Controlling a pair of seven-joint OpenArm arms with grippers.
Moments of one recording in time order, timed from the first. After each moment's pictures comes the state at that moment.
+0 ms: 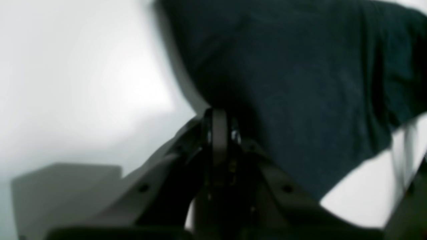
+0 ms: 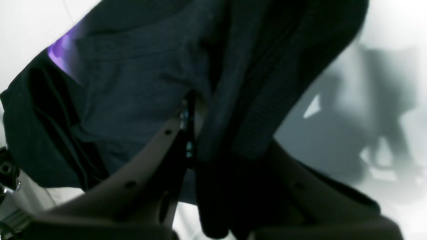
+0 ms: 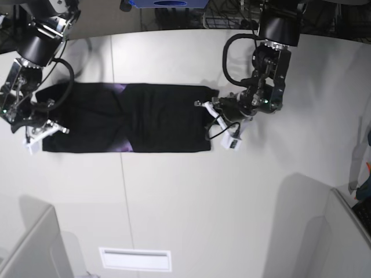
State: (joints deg) left arm -0.5 -8.4 9.7 78.8 -36.1 -14.2 48.0; right arm 9.0 16.4 29.8 74.3 32.7 15.7 -77.0
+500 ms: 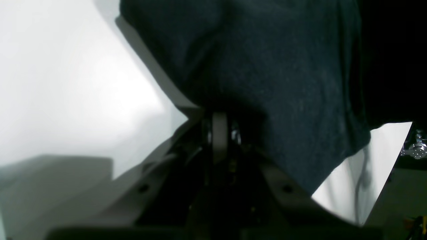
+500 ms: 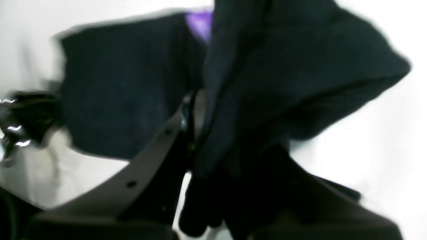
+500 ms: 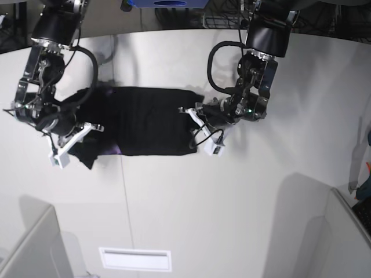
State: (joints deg) left arm -4.8 -5.2 13.0 73.7 -36.9 -11.8 48.0; right arm 1.7 10.6 17.5 102.3 34.1 9.1 -79.2
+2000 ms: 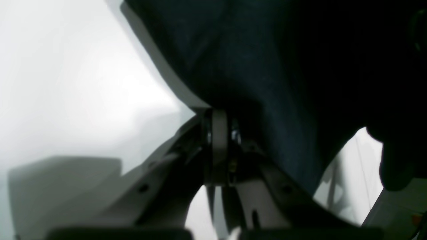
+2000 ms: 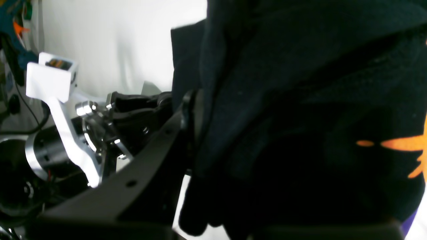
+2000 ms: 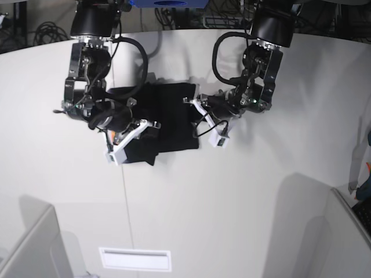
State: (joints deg) left arm -0.7 -7.5 12.6 79.8 -36.5 -11.4 49.3; right arm 0.3 -2.1 5.3 99.5 33.4 3.7 -72.9
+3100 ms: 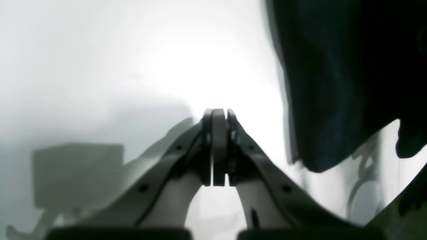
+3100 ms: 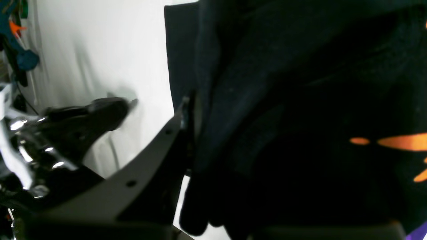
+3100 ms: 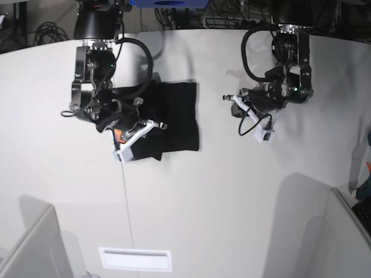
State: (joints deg) left arm 8.4 -10.7 -5.5 97.1 -34.9 -11.3 64.1; right arm 1.1 -2.2 3.4 95.1 33.6 0.3 -71.8
